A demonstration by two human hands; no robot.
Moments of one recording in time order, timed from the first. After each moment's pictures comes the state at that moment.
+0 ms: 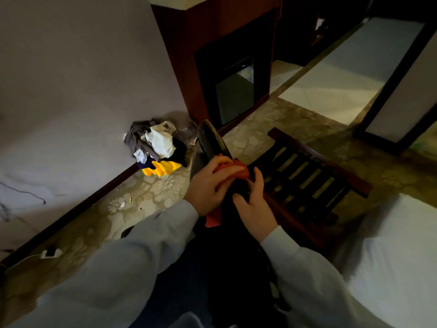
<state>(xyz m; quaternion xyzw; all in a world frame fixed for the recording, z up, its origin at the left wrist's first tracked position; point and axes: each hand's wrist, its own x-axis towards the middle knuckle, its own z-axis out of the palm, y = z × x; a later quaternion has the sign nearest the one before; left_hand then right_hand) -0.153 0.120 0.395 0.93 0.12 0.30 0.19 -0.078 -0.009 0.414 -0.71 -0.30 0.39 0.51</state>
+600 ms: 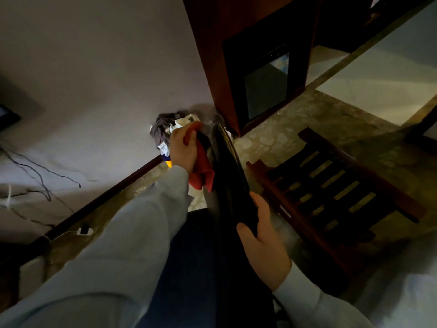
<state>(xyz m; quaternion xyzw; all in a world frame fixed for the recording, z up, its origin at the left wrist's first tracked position) -0.126 0.264 0.392 0.73 0.49 0.39 0.27 -0.068 0.005 0.401 -0.63 -0.32 0.45 0.54</state>
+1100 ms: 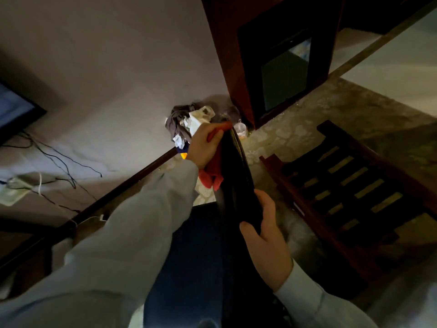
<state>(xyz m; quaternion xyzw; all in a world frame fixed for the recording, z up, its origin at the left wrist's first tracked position) -0.110 0.253 0.402 0.82 0.41 0.26 0.30 -0.063 0.012 0.396 -0.56 -0.29 0.49 0.59</state>
